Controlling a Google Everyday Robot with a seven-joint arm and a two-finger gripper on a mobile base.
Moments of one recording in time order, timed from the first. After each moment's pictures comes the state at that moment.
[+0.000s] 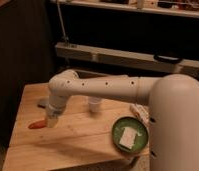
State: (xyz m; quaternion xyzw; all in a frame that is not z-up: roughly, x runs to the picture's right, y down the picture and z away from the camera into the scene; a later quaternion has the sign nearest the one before) arm -0.241 0.134 0.688 -0.36 -0.28 -0.05 0.89
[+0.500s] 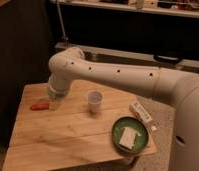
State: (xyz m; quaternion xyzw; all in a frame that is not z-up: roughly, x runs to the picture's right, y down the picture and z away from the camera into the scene) arm -0.203 0.042 0.635 -0.29 -0.26 -0.04 0.92
